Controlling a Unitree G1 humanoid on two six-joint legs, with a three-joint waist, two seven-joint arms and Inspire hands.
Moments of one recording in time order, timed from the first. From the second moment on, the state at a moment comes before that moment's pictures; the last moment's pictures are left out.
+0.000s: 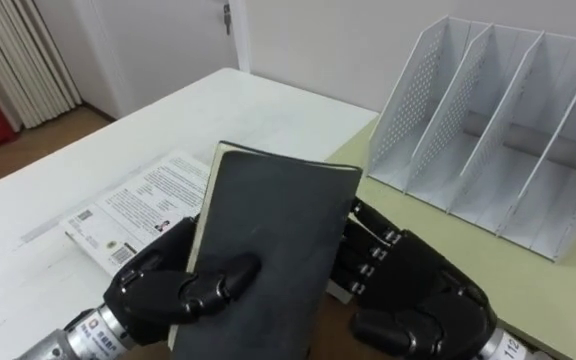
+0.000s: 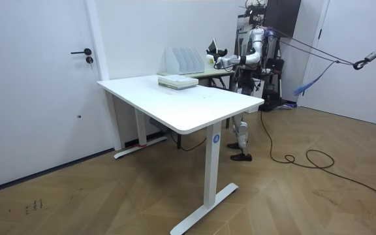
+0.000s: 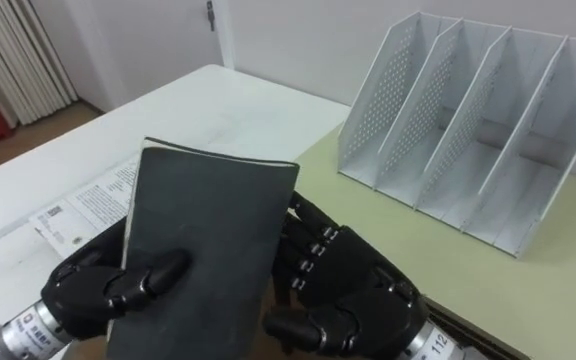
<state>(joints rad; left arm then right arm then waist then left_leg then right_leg) 0.05 0.42 0.04 -0.01 -0.87 0.30 -0.83 0.15 -0.35 0.06 -0.12 0.99 0.30 0.77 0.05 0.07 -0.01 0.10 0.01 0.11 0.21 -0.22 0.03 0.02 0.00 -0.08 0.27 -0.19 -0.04</state>
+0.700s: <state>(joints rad) 0.05 0.48 -0.08 -0.02 -0.82 0.30 -0.87 0.16 -0.41 0.14 -0.08 0.99 0.26 0.72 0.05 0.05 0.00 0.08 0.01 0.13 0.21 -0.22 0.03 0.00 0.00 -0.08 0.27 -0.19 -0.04</state>
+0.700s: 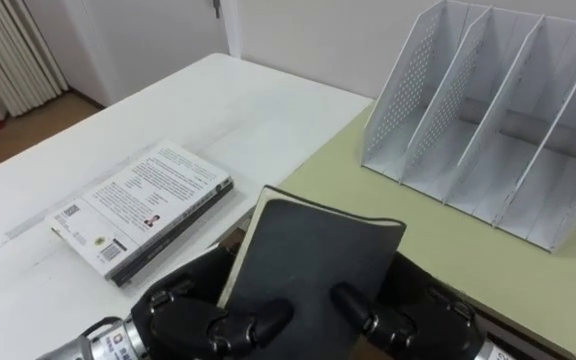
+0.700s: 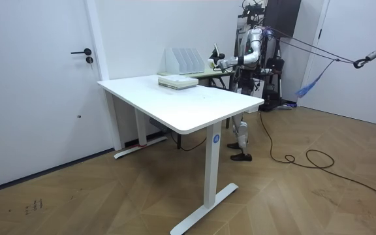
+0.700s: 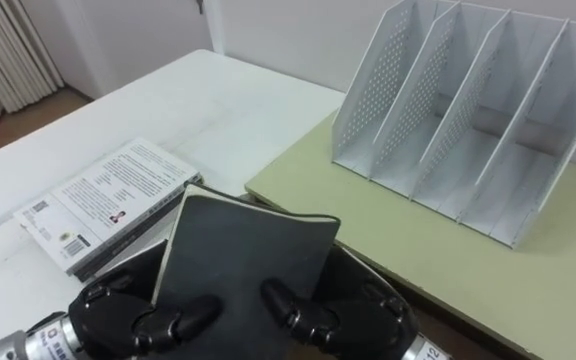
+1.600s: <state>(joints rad) 0.05 0.52 -0.10 -0.02 -0.81 0.24 -0.87 0.16 -0.42 0.20 -0.01 1.02 0.18 0.81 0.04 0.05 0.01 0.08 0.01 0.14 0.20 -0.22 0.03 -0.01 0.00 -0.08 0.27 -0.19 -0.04</state>
